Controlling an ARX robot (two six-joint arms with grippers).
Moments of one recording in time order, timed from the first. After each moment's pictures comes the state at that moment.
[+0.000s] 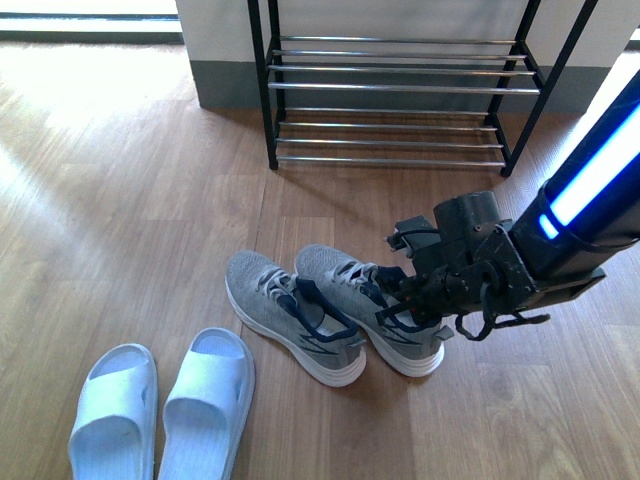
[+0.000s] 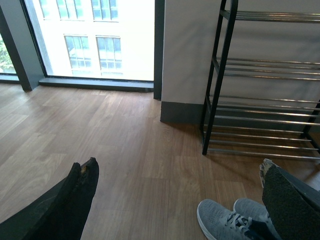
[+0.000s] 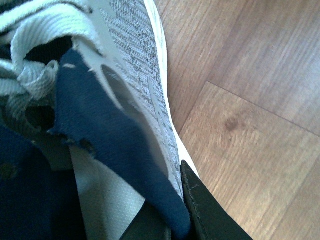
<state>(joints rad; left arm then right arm) 0.00 0.02 0.01 0.00 0.00 -0.01 0.29 2.80 1.43 0.40 -0.07 -0.13</state>
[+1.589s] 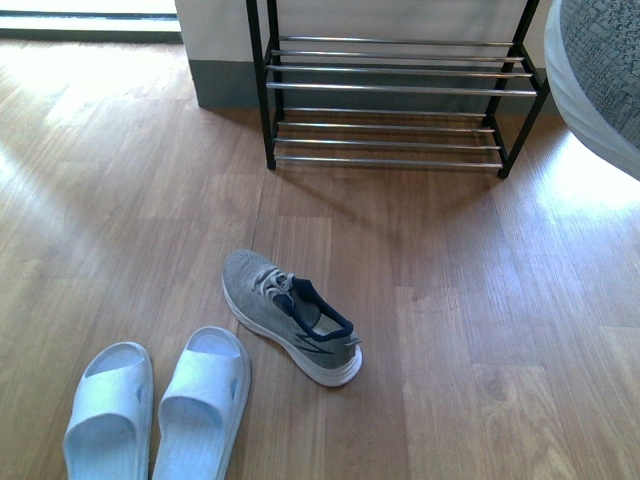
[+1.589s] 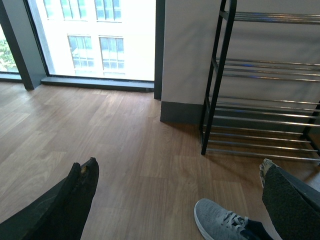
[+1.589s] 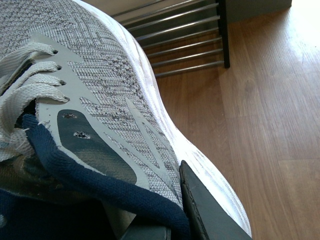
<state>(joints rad) 0.00 0.02 0.01 0.00 0.00 -0.01 -0.27 1.01 0.26 0.34 -0.39 0.16</state>
